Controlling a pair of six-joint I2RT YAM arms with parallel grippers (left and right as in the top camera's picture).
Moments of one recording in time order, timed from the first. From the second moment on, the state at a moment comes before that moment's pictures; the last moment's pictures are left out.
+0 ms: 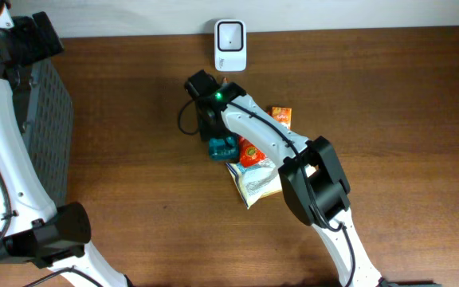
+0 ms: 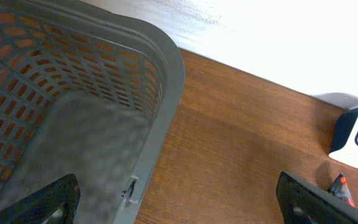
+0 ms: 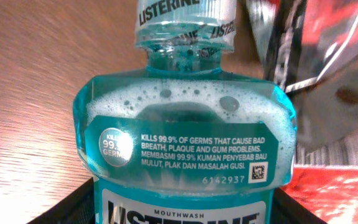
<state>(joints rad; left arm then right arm) 0.27 1.96 2.50 -1.35 -0.02 -0.13 0.64 2.40 2.07 -0.98 0.09 0.45</state>
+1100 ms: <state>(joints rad) 0.27 1.96 2.50 -1.35 -0.02 -0.13 0.47 2.52 2.23 -0.23 0.24 0.24</state>
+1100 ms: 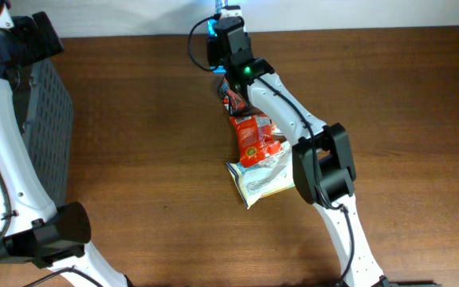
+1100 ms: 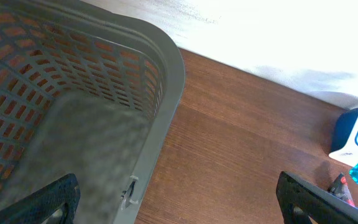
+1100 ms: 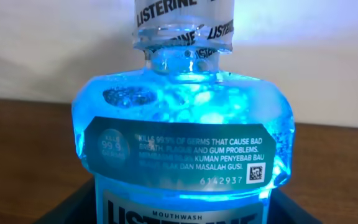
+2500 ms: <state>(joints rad) 0.27 1.96 2.50 -1.35 -0.01 -0.13 -0.44 2.26 2.12 -1.01 0.27 0.44</state>
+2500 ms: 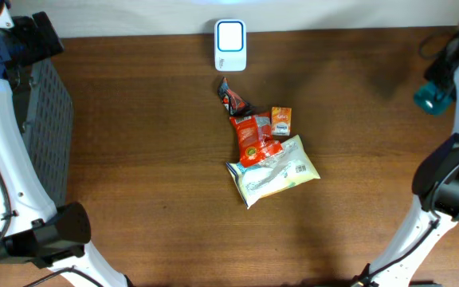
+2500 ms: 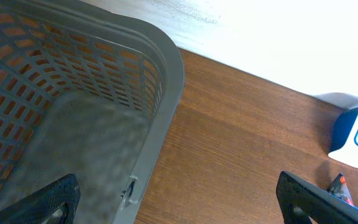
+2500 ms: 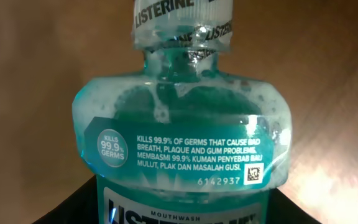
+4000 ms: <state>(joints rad) 0.27 1.96 2.50 -1.35 -0.01 -0.12 -0.83 2.36 2.07 -1.06 0.15 0.56</state>
